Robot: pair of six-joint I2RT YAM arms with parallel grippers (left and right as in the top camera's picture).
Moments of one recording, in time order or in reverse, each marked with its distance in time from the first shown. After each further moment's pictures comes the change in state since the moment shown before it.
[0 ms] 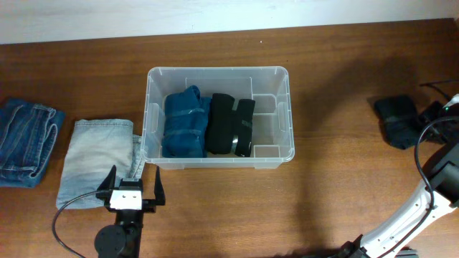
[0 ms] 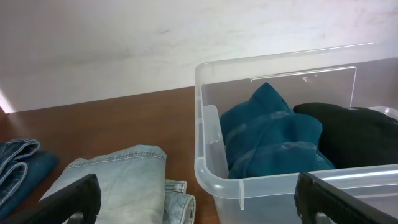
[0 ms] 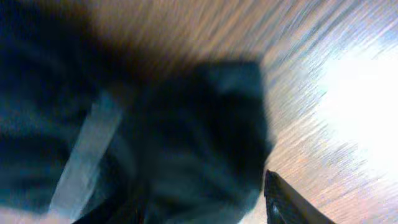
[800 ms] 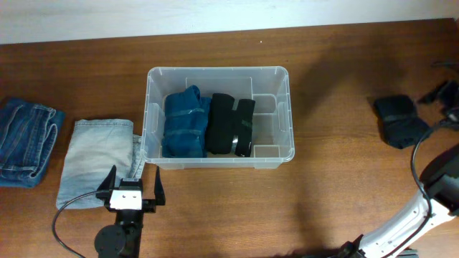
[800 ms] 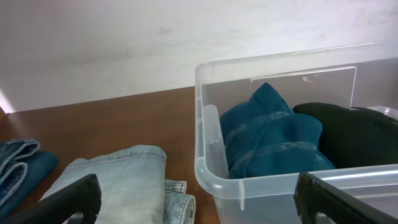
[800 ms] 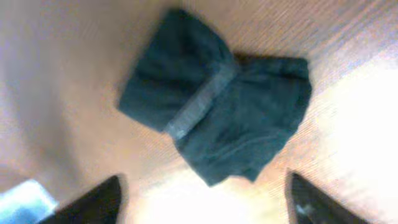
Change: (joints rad) left arm 0.000 0.000 0.000 0.000 0.000 0.000; right arm 0.010 -0.134 0.165 -0.166 -0.127 -0.037
